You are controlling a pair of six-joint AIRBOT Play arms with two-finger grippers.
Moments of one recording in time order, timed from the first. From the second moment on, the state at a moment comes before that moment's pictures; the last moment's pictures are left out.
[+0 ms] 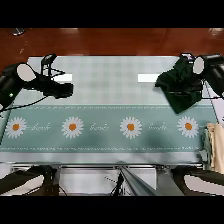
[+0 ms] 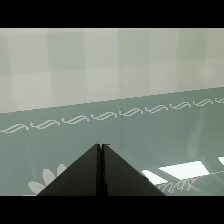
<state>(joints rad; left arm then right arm) -0.14 -1.27 1.10 1.26 -1.08 -1.58 0.08 -1.40 1.27 -1.70 1.27 1.75</state>
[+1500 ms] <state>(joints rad) -0.05 -1.38 1.14 1.29 -1.11 -1.57 -0.26 -1.69 1.37 -1.32 0.89 1.59</state>
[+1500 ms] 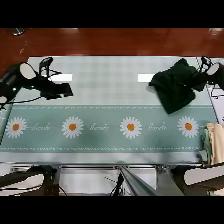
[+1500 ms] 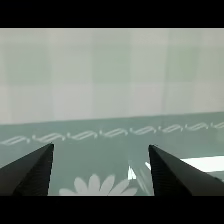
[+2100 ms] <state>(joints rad) 0.11 -0.73 0.80 1.00 -1.25 -1.43 -0.05 -1.23 1.83 -1.11 1.00 1.34</state>
